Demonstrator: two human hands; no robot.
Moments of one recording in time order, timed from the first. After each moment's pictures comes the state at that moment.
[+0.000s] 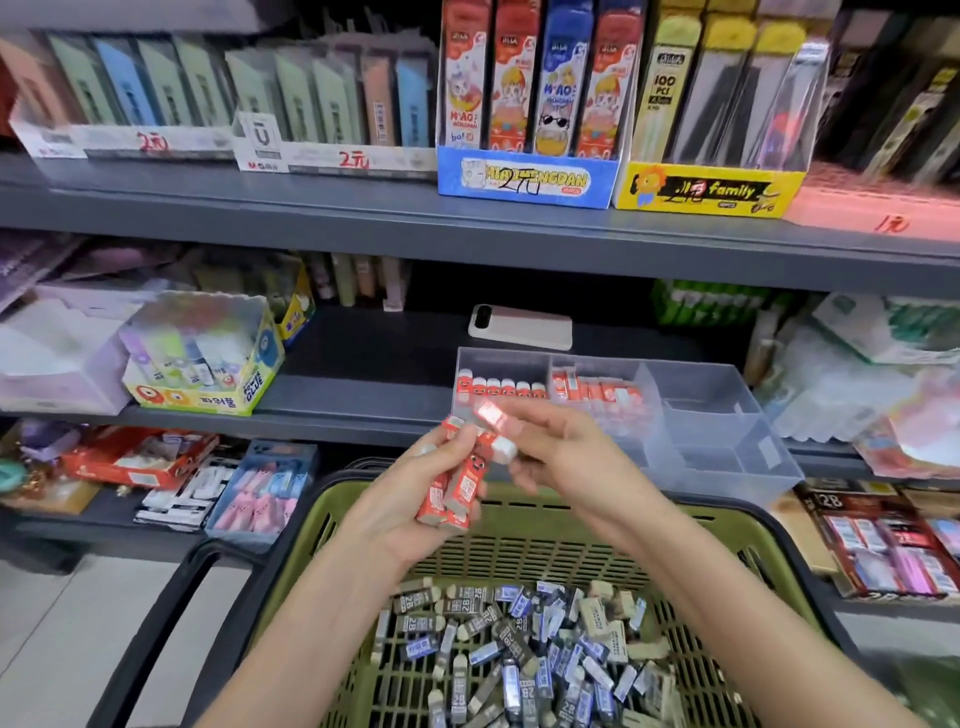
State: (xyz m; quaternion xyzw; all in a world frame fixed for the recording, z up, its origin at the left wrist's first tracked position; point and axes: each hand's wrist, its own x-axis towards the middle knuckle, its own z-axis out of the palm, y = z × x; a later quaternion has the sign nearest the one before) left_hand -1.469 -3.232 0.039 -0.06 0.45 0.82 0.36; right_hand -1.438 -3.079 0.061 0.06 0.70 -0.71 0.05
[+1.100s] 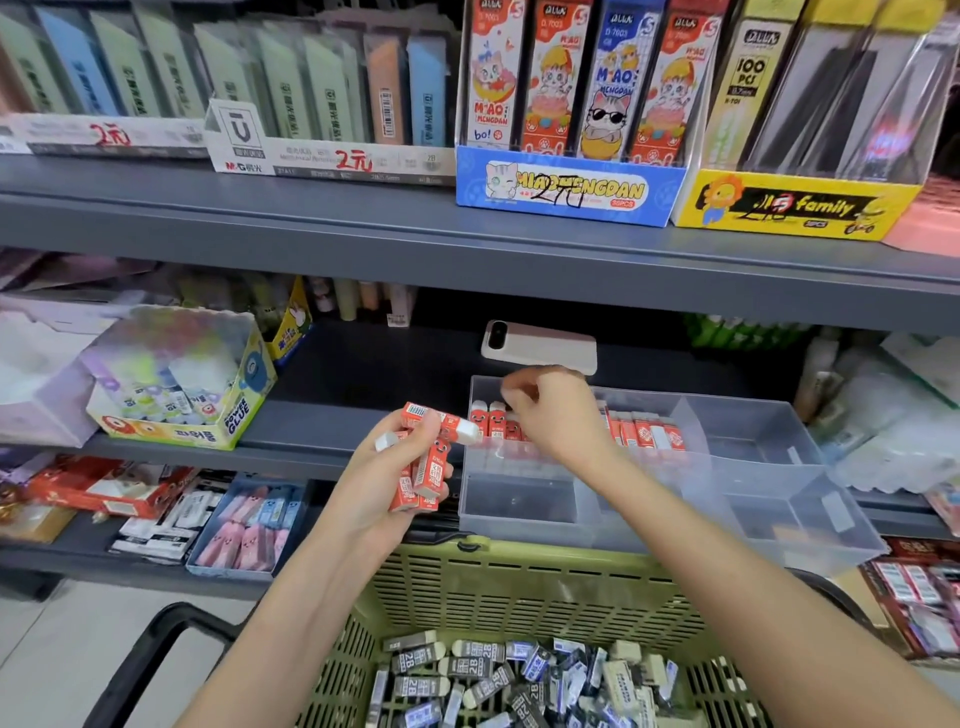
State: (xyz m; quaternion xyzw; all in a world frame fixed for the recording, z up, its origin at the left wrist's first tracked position) left_hand -1.540 -3.248 0.013 -0.05 0.54 0.82 0.21; right_hand -1.558 -3.067 0.036 0.06 0.95 -0.32 -0.06
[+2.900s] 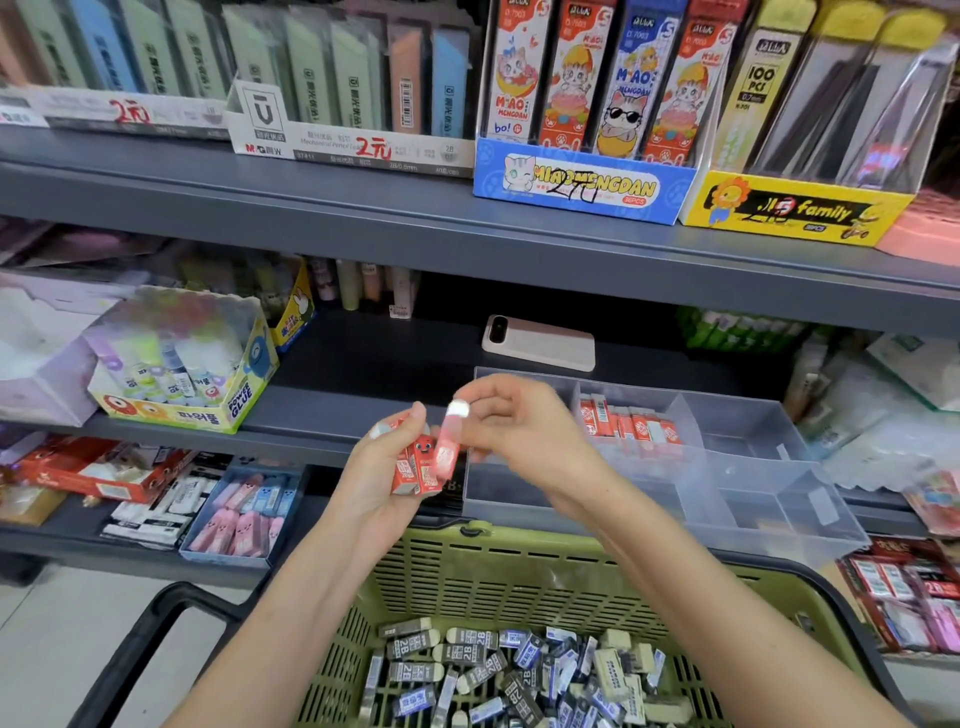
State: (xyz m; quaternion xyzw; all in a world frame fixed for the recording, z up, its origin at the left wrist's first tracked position) left_hand -1.539 -3.246 0.006 -0.10 0.45 0.87 0.21; right_hand -1.515 -3.106 0.059 0.02 0.78 -0.63 0.04
